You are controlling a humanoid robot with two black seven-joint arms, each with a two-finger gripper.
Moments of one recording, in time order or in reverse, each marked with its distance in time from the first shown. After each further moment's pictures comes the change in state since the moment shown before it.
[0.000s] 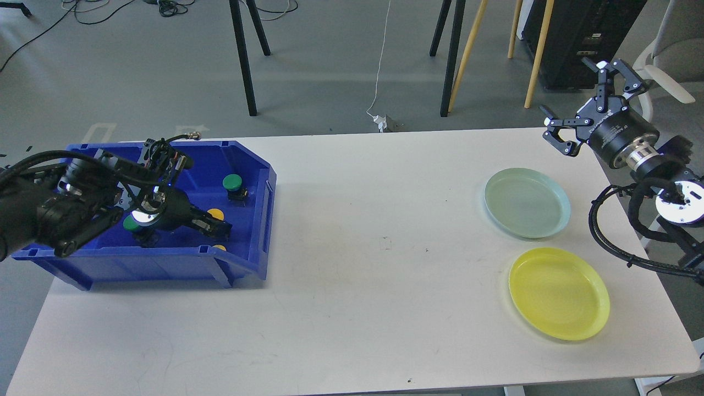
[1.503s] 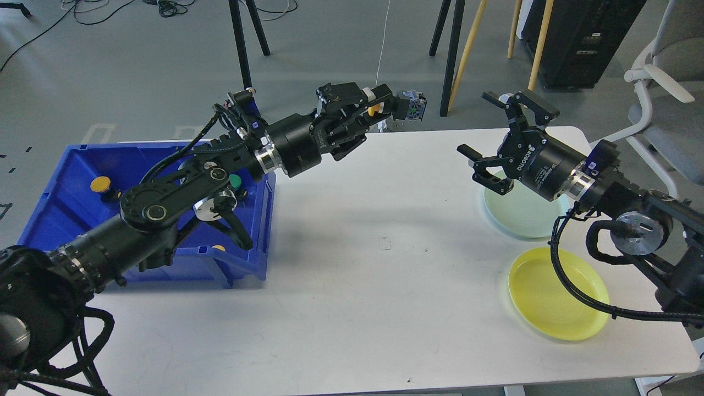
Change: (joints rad) left arm 0.148 -0.299 -0.569 -0.210 -0.986 0.000 0.000; right arm -0.100 -0.004 0.003 0.420 -0.320 0.000 0.030
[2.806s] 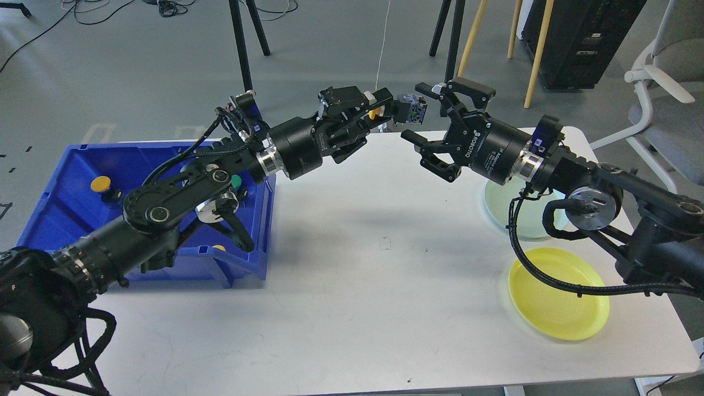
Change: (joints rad) left arm 0.001 -0.003 0.002 0.013 0.002 0.000 0.000; right arm 0.178 0.090 -0.181 -0.017 0.045 0.000 0.000
